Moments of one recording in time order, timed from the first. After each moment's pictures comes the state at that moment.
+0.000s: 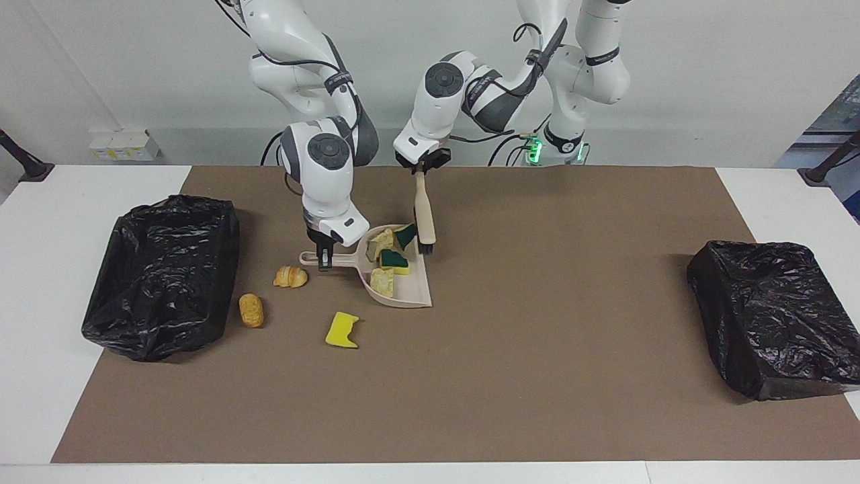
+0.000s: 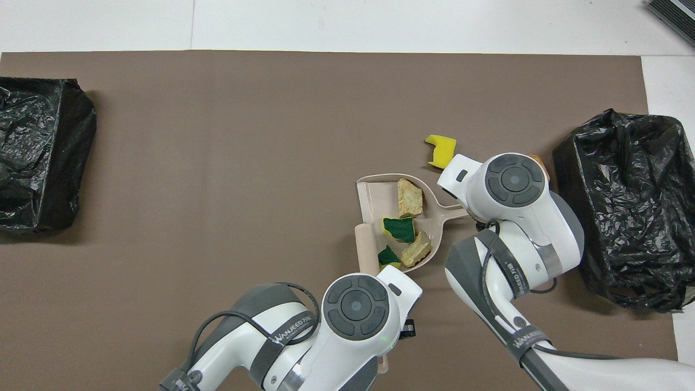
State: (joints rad) left arm -0.78 0.07 -0.17 -2.00 -0.34 2.01 -0.81; right arm 0.12 0.16 0.16 -2.07 -0.28 2.17 -1.28
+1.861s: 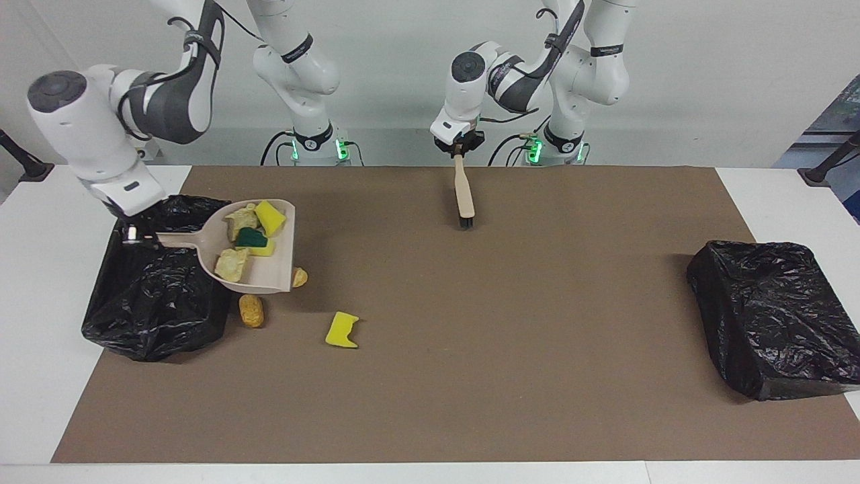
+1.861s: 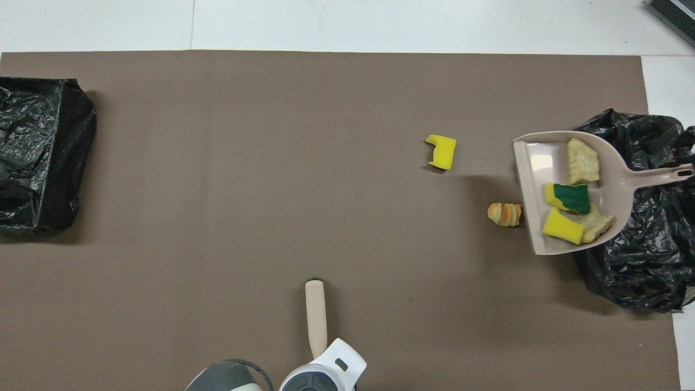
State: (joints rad) left arm -0.85 -0.21 -0.19 -2.48 -0.31 2.09 -0.84; right arm -0.43 0.12 0.14 -1.73 -0.14 1.92 -1.91
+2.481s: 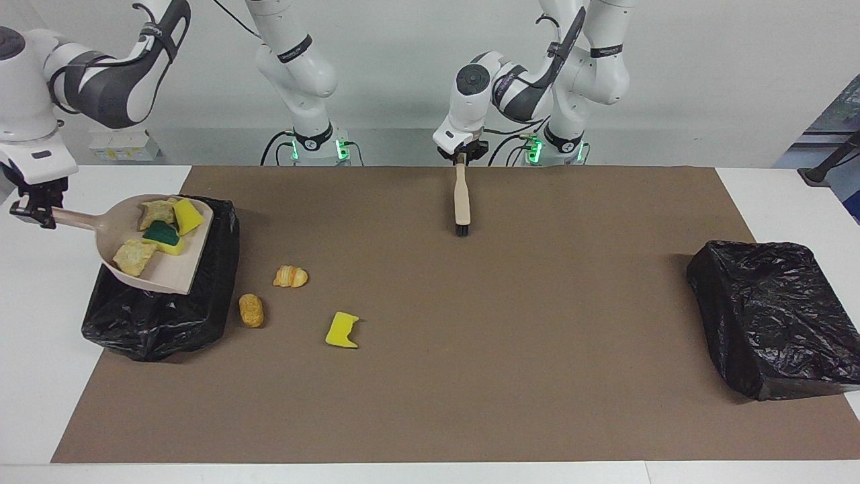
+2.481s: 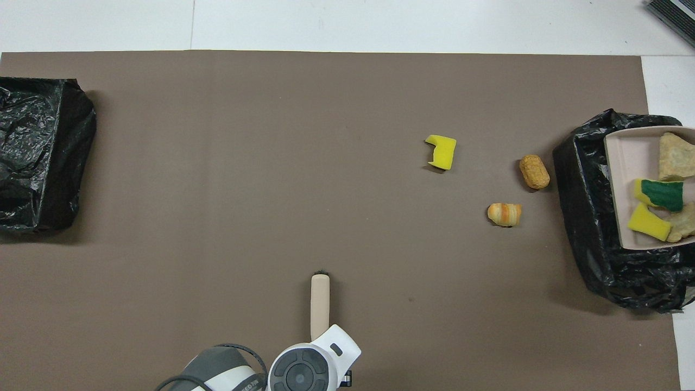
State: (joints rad) left arm -0.81 -0.18 -0.17 -2.47 -0.31 2.10 -0.72; right arm -0.54 0.12 0.14 -1.68 -0.47 2.05 -1.88
